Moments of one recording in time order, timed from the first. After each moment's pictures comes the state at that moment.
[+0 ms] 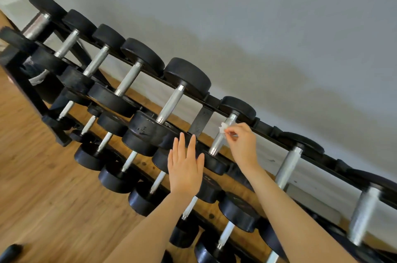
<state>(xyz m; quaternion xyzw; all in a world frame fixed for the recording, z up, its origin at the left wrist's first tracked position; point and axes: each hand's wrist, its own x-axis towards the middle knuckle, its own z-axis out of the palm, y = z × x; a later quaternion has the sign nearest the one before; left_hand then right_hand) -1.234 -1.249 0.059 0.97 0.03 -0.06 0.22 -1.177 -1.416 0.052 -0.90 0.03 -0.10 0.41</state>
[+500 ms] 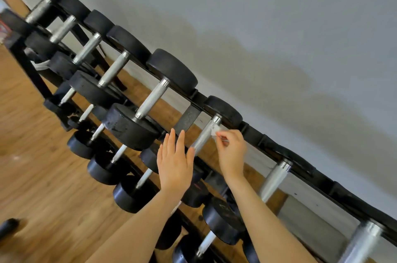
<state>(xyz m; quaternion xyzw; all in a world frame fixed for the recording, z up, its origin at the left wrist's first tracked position) -1.205 -1.312 0.032 0.97 0.11 0.00 0.23 -1.159 -1.452 0.009 -0.86 0.05 -0.12 0.49</state>
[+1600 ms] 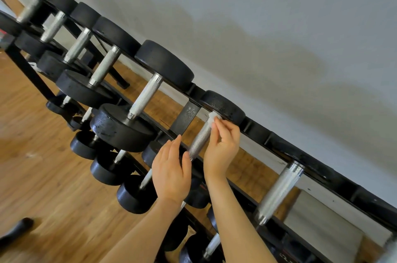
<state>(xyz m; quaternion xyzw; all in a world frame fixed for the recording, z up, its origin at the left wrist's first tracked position) -1.207 -1.315 0.012 0.95 0.12 0.10 0.29 -1.142 -1.407 -0.008 -0.76 0.13 -0.28 0.57</state>
